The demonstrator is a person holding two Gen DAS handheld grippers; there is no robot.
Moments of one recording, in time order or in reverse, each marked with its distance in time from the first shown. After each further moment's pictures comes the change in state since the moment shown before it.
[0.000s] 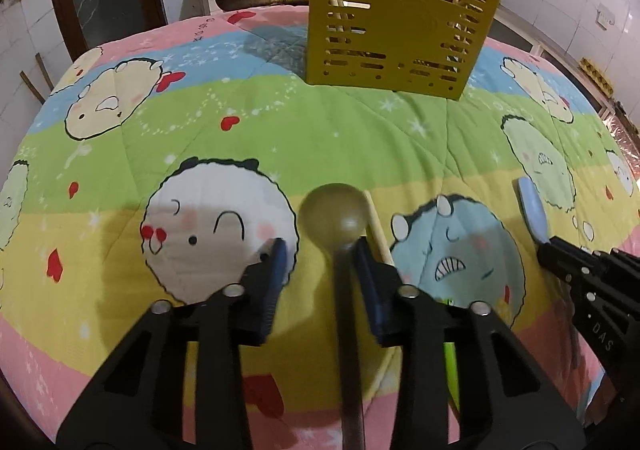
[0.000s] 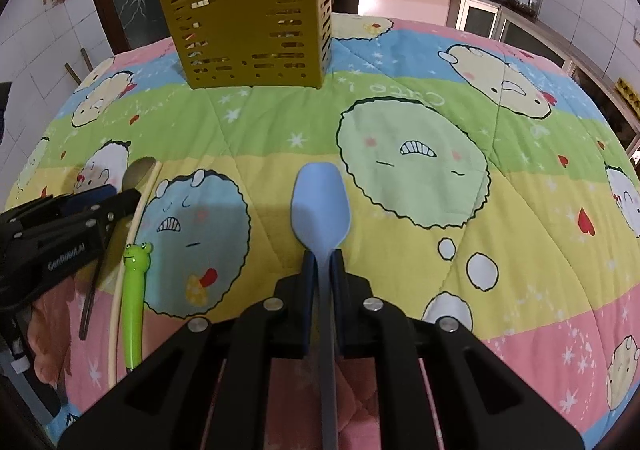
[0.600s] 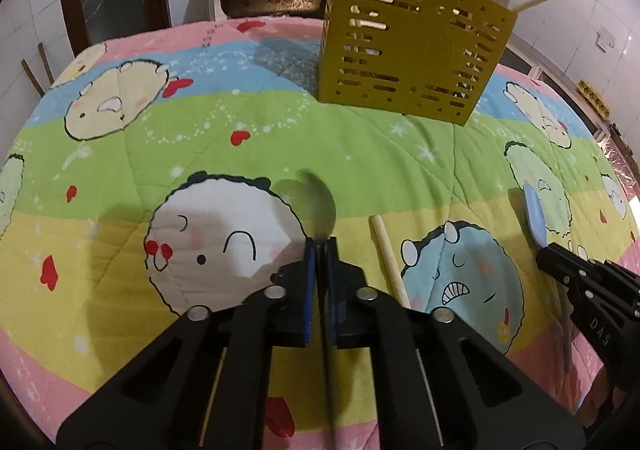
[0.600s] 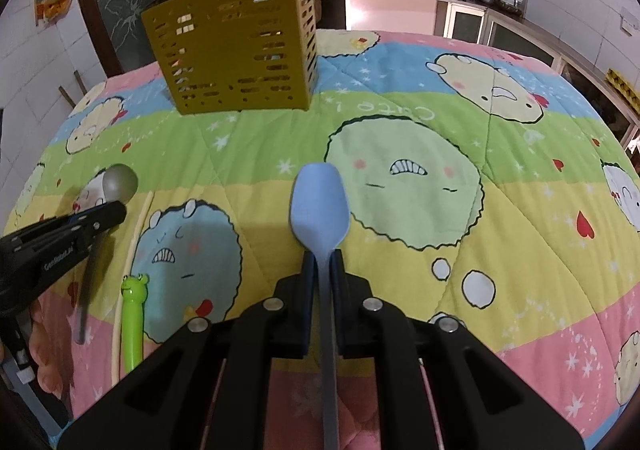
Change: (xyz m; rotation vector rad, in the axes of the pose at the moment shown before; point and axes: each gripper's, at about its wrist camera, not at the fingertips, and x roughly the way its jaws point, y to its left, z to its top) left arm -0.002 0.011 0.004 -0.043 -0.056 -0.030; right arm 0.000 -0.007 0.008 0.062 -0.063 -0.004
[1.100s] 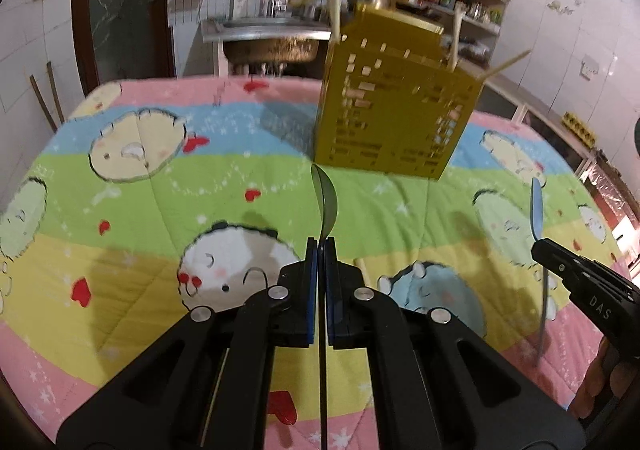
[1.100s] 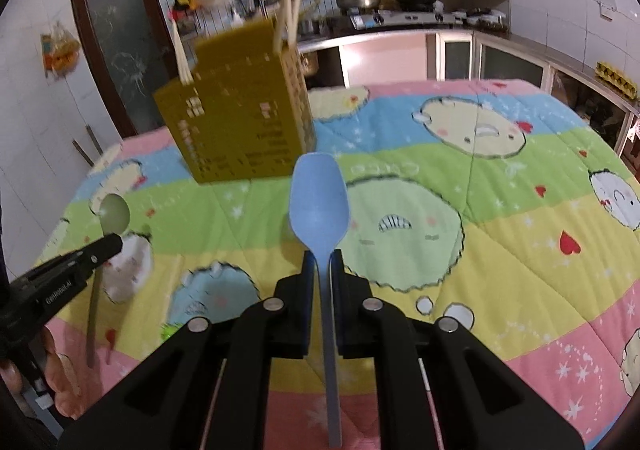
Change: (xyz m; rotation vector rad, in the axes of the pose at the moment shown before) left arm -0.051 0.002 0.005 -0.013 -0.189 -0.033; right arm -0.037 -0.013 0.012 0.088 -0.192 0.074
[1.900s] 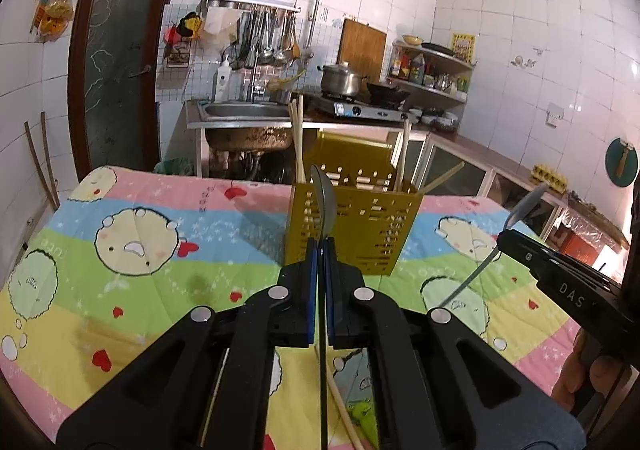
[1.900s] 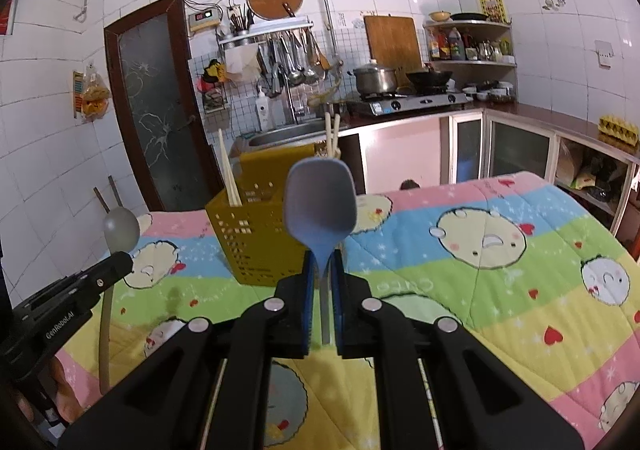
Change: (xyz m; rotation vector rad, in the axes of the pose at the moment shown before) left arm -0.065 -0.014 0.038 0.026 -0.294 -0.085; right arm -0.050 0.023 0.049 -0.047 -0.282 0.048
